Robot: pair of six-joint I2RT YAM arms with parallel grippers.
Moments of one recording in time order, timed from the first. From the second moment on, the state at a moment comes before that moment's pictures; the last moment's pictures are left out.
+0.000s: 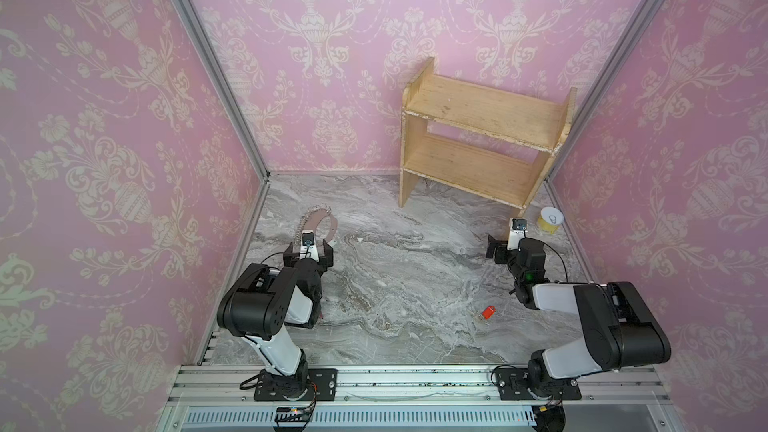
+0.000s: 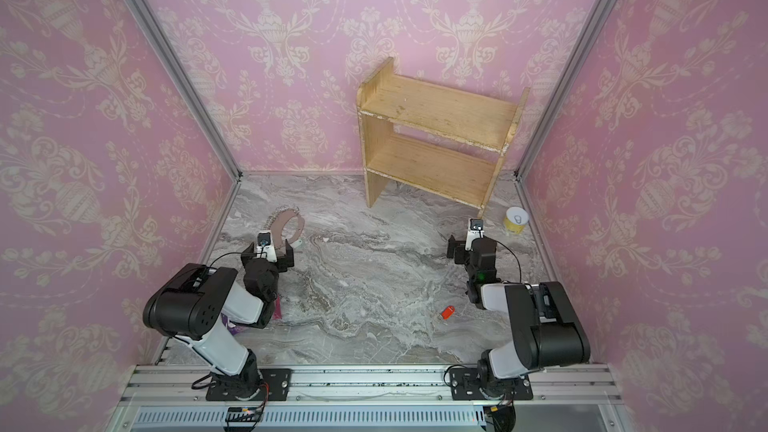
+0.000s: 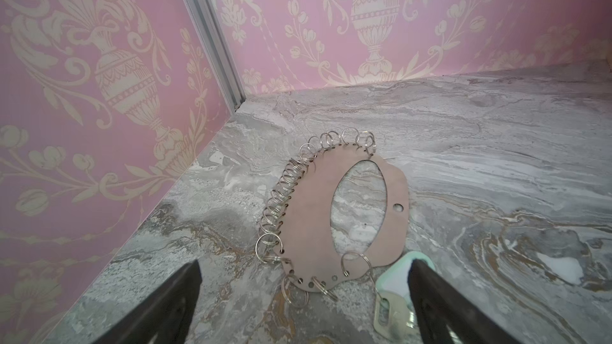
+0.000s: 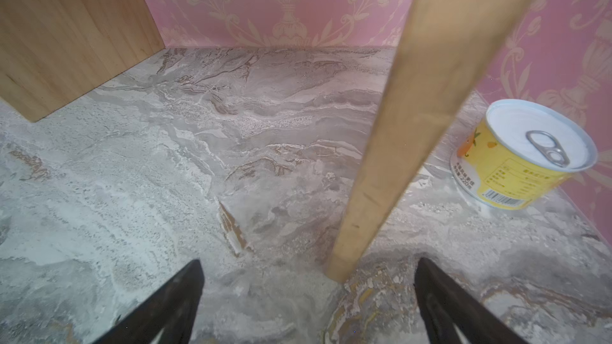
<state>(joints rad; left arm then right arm) -0.11 1.70 0.21 1.30 -0.38 0.09 0.04 1.49 0.38 0.74 0.13 0.03</state>
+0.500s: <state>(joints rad) -0.09 1.69 0.25 1.22 -0.38 0.07 0.04 1.49 0.38 0.74 0.13 0.03</state>
